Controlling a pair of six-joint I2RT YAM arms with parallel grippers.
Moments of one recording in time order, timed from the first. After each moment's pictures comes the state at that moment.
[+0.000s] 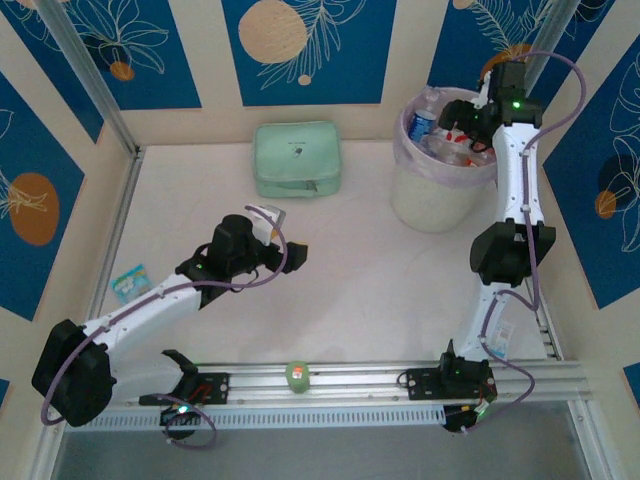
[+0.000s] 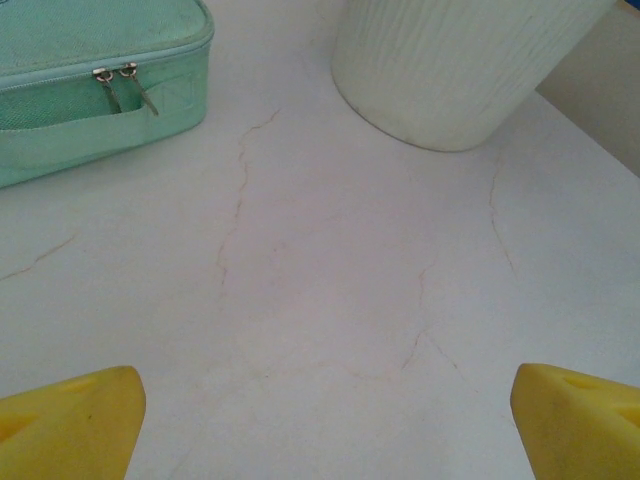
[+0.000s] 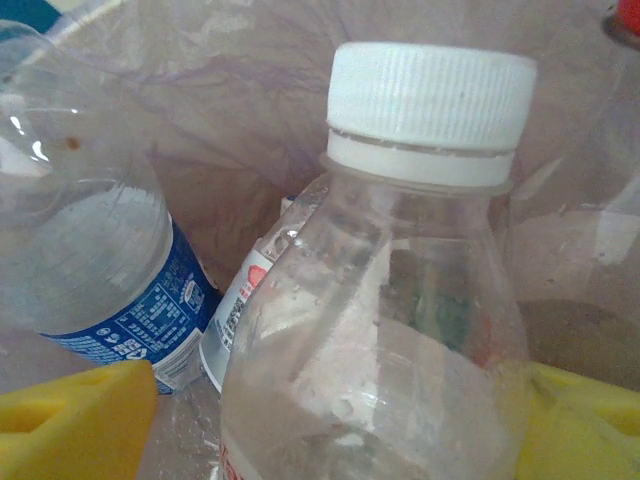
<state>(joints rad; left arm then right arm) -0.64 1.17 0.72 -0.02 0.16 -0.23 -0.12 2.05 2.32 -1.10 -0.15 0.24</state>
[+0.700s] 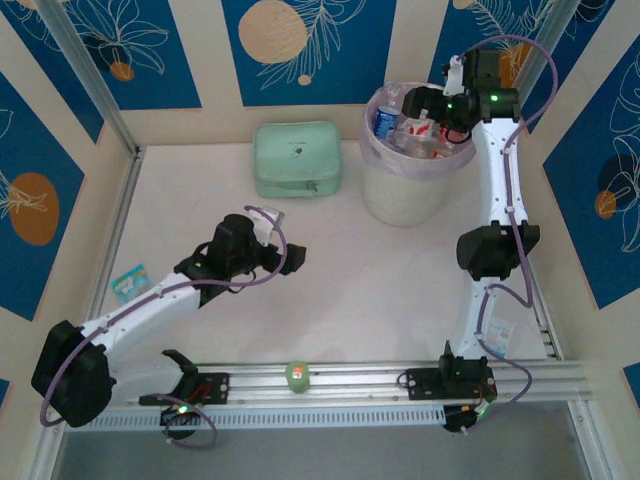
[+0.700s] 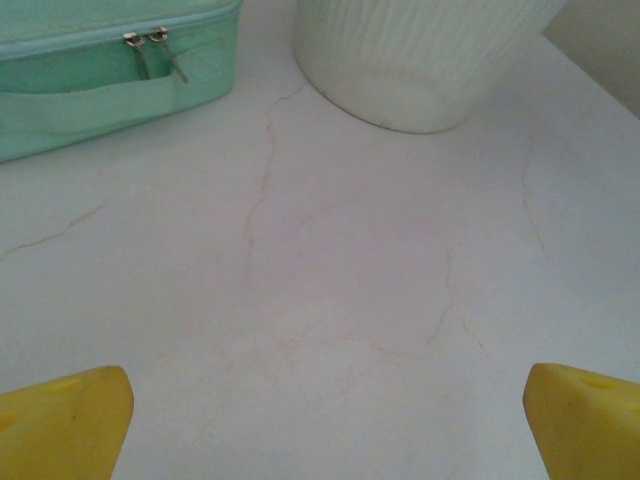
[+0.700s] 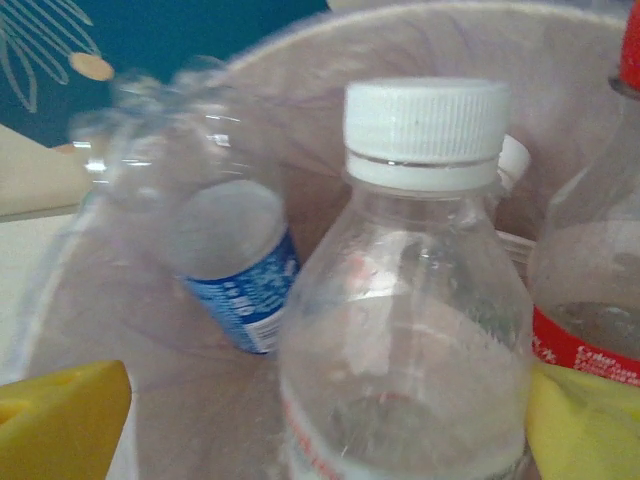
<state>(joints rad) -0.64 1.17 0.75 -0.13 0.11 -0.23 0.00 2.10 2.53 -1.16 -0.29 0.22</state>
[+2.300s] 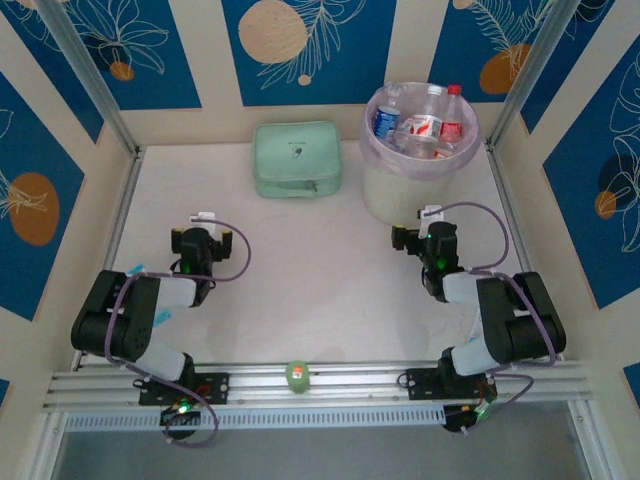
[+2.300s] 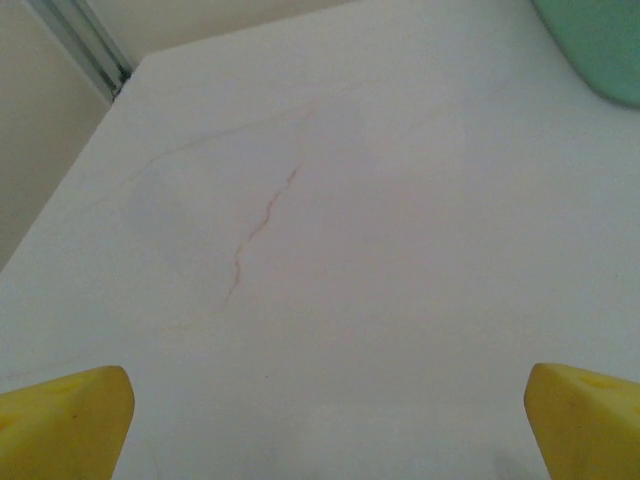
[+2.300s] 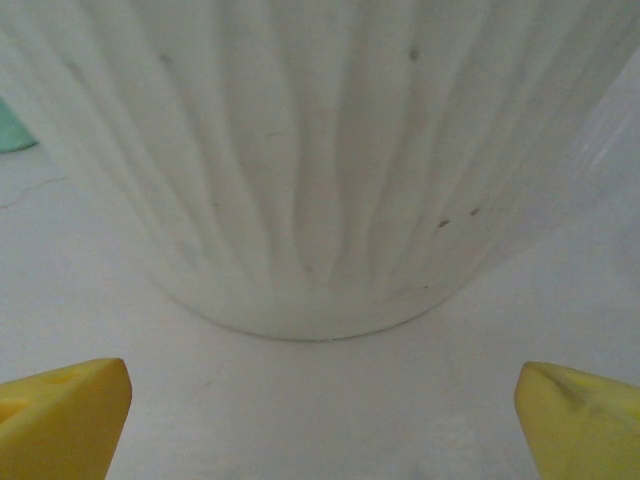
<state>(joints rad) -0.16 1.52 0.40 0.69 -0.33 0.10 0.12 1.47 0.40 0.62 0.08 0.04</state>
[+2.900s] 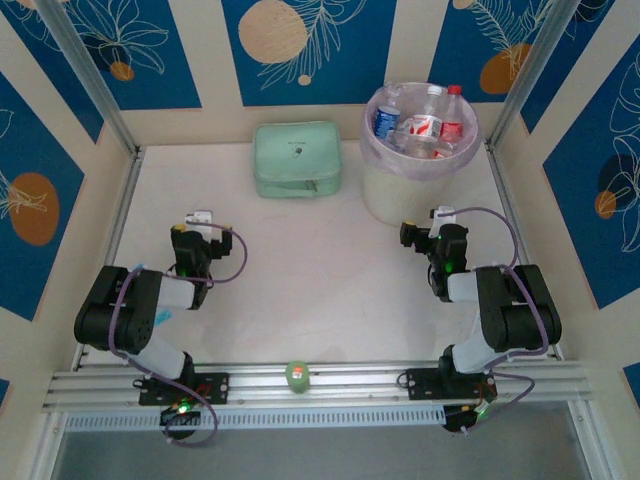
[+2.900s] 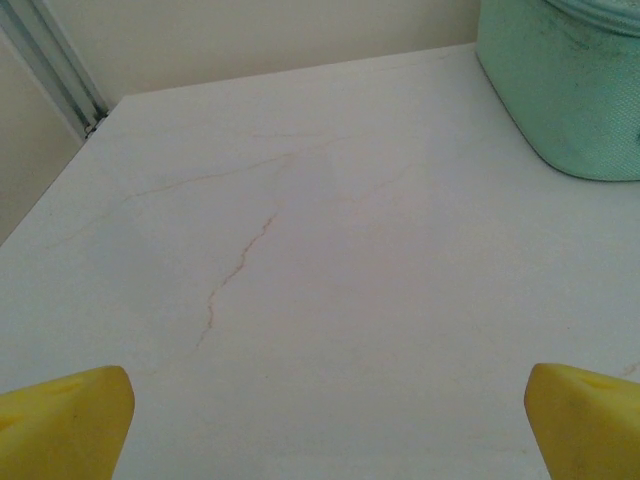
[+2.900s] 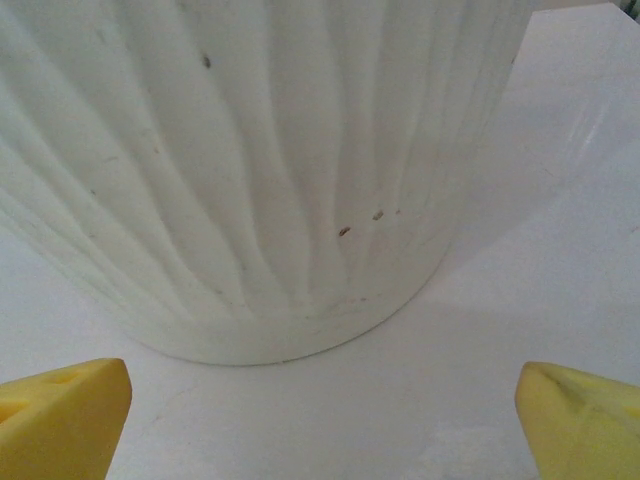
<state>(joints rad) -0.13 1.56 0.36 0.87 -0.23 0.08 0.04 1.52 0.37 0.75 0.02 0.11</state>
